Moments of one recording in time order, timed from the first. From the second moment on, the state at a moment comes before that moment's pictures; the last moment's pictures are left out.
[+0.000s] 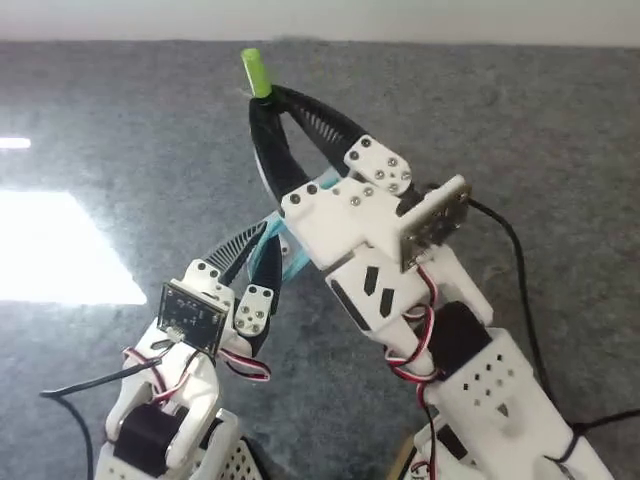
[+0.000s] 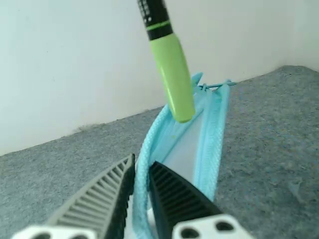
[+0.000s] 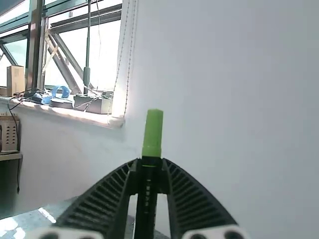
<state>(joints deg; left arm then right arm) 18.2 -103.3 75.2 52.0 -0.5 -43.2 -49.1 38.8 1.8 2.6</state>
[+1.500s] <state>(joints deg) 14.9 -103.3 74.6 52.6 -0.1 -40.8 -71.4 56.4 40.5 26.8</state>
